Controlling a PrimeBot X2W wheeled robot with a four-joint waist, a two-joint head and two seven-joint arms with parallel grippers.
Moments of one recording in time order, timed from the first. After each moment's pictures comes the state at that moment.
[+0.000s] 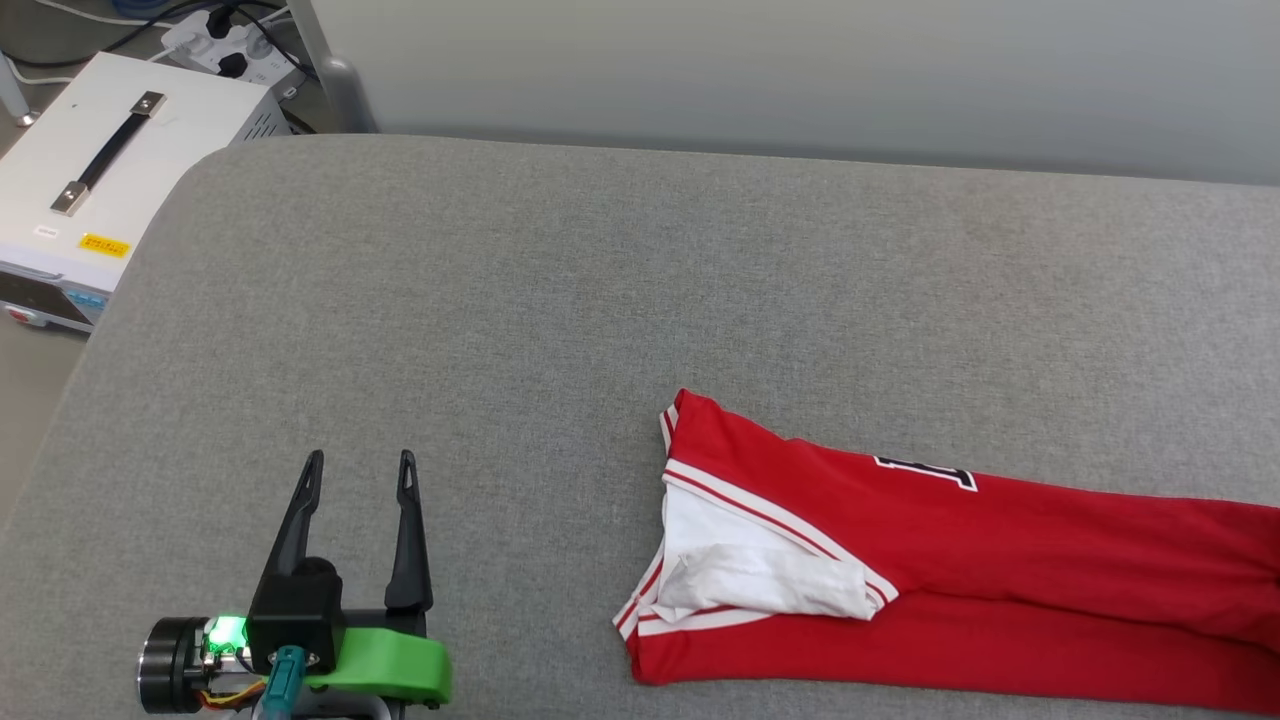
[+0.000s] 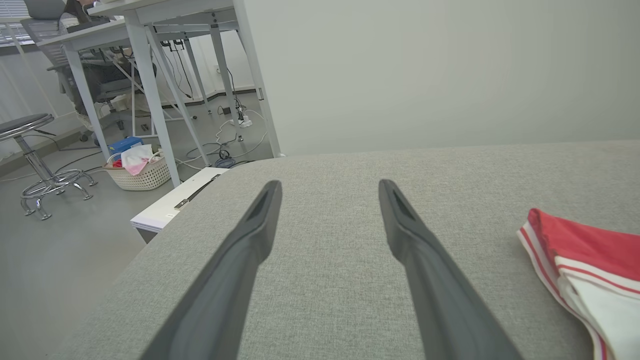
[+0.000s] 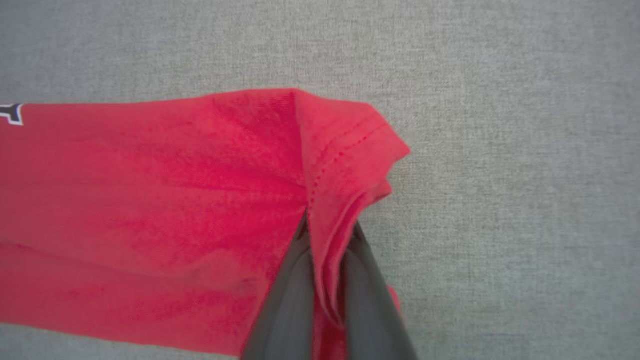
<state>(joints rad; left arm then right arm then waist) 0.06 0.12 -0.08 -0.03 -0.03 0.10 -0.26 -0.17 -0.80 0.35 0.51 1.02 0.13 0.29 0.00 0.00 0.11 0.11</state>
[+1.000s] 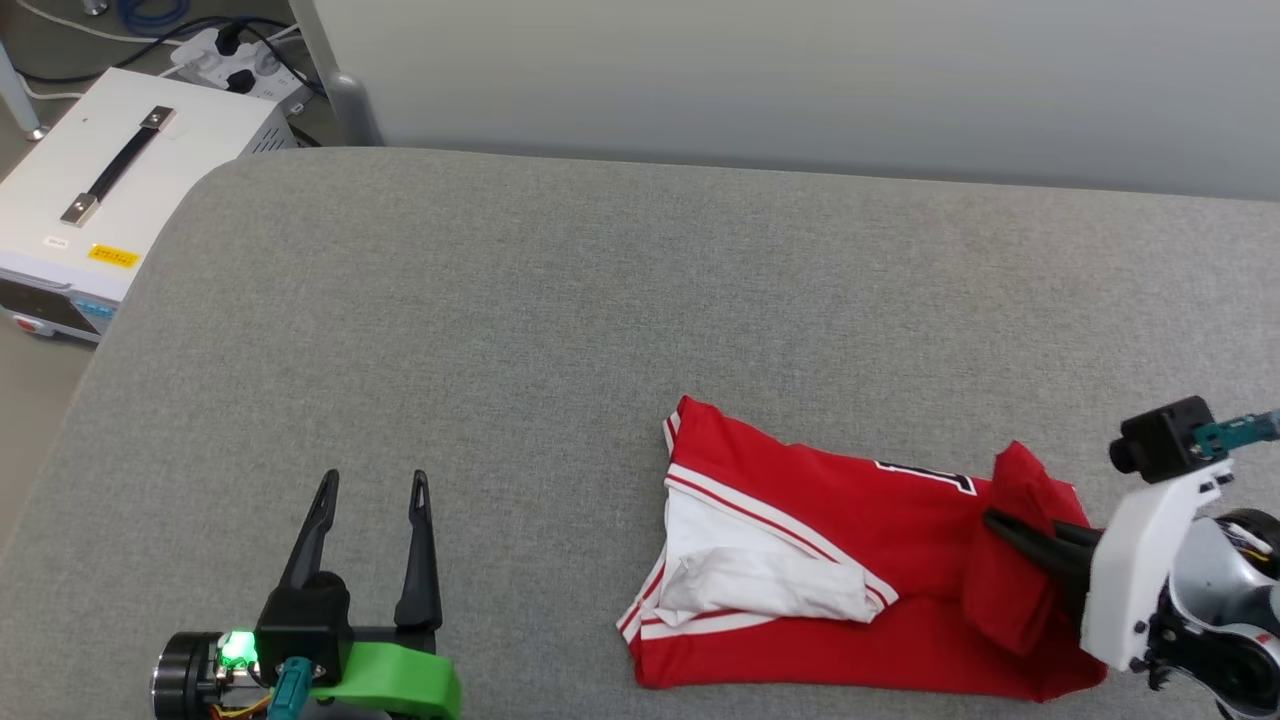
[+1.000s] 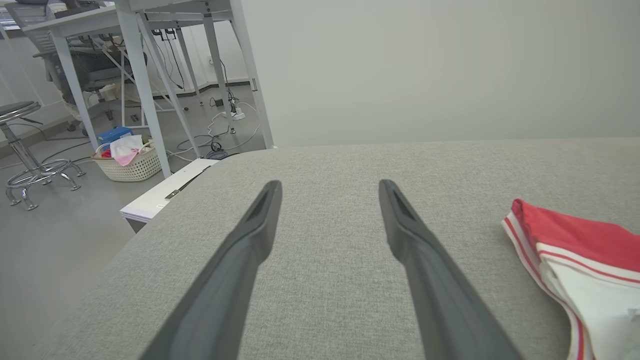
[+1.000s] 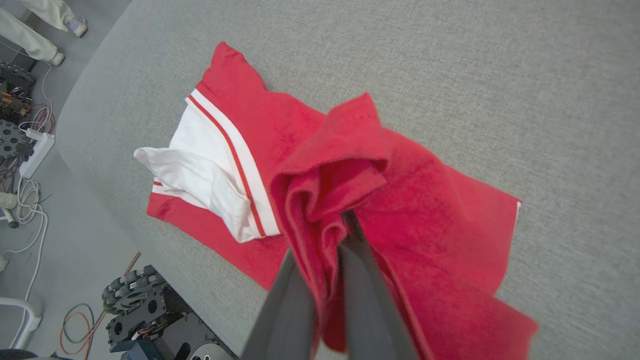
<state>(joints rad) 0.08 0.10 -0.06 -0.01 -0.03 0.06 -0.26 -0.18 -0.67 0.43 -0.02 0.99 0.13 0.50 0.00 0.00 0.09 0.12</state>
